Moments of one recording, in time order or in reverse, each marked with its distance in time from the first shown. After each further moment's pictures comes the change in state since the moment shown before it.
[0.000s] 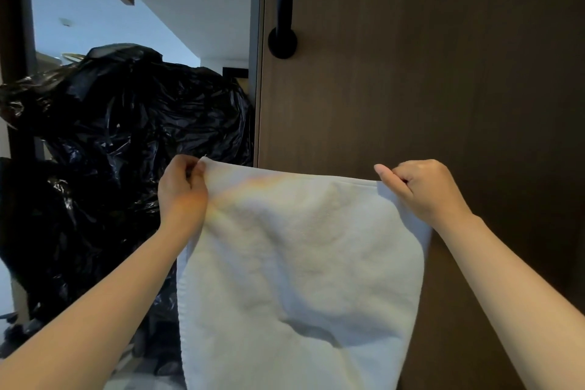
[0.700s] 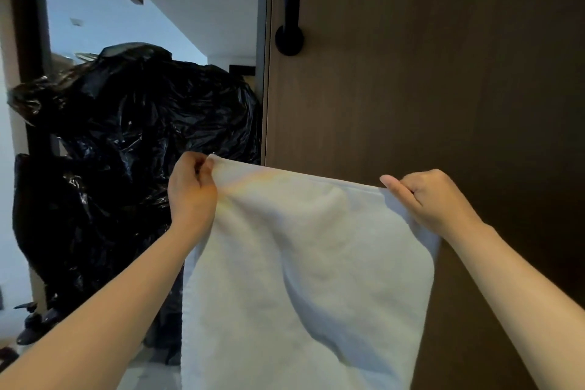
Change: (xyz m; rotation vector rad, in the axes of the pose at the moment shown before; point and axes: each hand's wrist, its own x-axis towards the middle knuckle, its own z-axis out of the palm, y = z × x) left_hand -0.010 0.003 -0.006 -0.008 0.028 0.049; right_hand -0.021 -0.016 -0.010 0.078 -0.174 0.135
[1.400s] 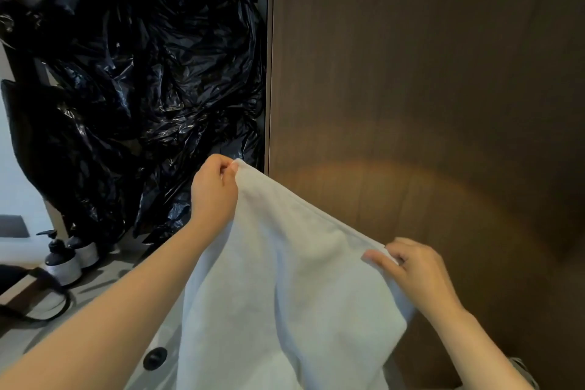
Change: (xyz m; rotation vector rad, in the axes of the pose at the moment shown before) left_hand -0.093 -0.052 0.010 0.120 -0.246 -0.155; right_hand -0.187 -0.013 0.108 0.176 -0.259 0.248
